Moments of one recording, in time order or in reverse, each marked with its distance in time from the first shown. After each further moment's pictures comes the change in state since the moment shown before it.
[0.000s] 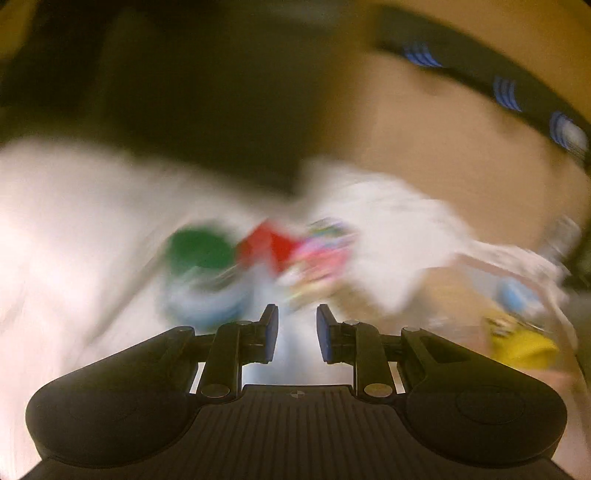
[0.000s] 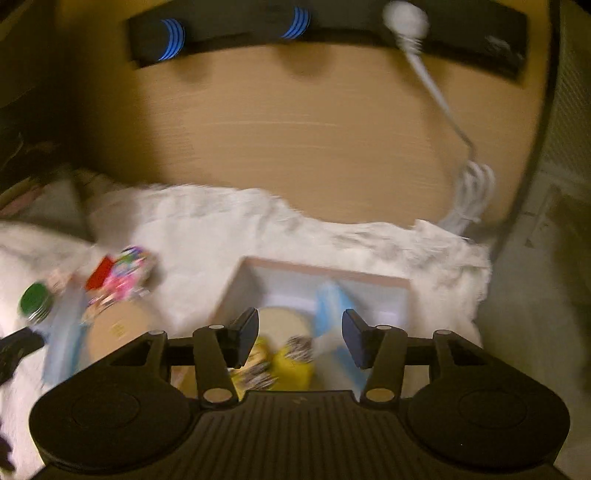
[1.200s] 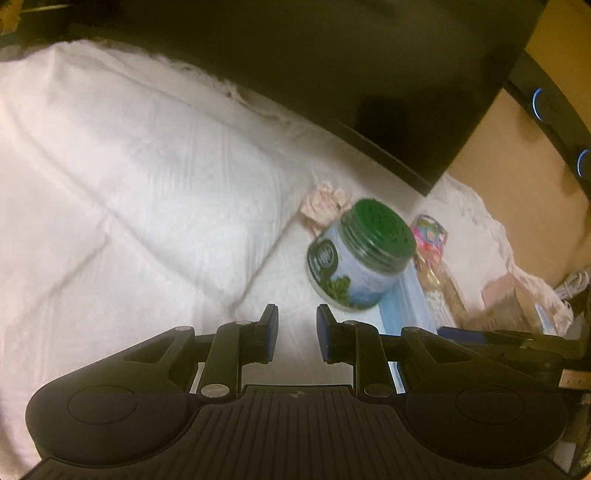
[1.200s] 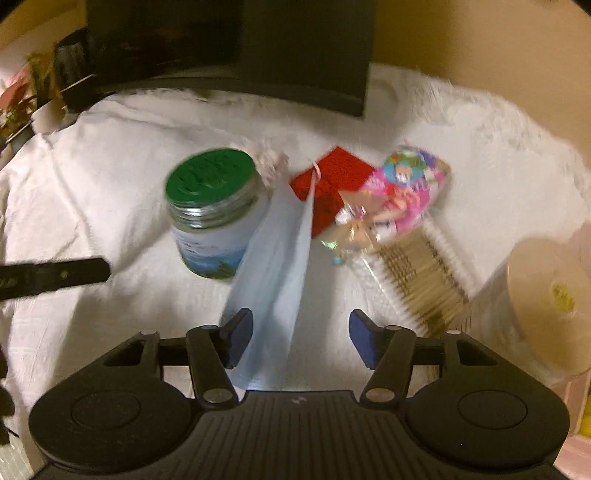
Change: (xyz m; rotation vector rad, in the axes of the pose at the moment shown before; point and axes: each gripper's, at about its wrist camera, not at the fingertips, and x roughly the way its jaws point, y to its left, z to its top) left arm 0.000 0.146 0.005 -0.173 0.122 -0.083; right arm 0.113 0.265 -0.064 -0.232 0.173 0.286
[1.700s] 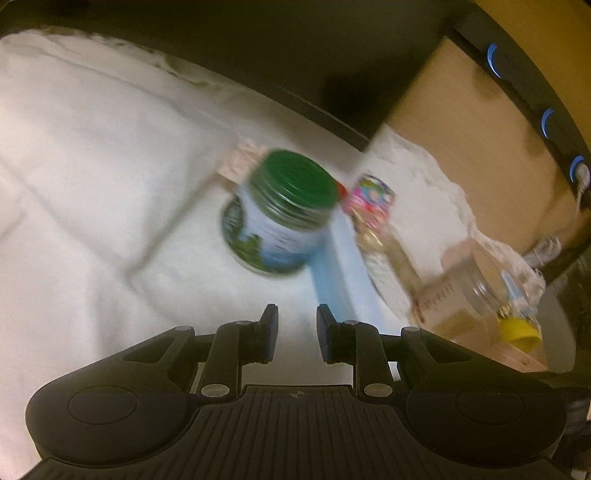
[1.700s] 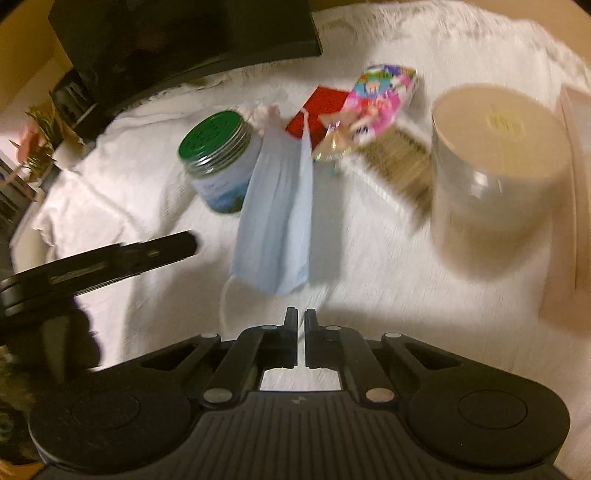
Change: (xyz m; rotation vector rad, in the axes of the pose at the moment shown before) left arm 0.021 -0.047 -0.022 0.063 0.070 -0.115; right arm -0.038 -0.031 -0.050 0.233 0.110 0.208
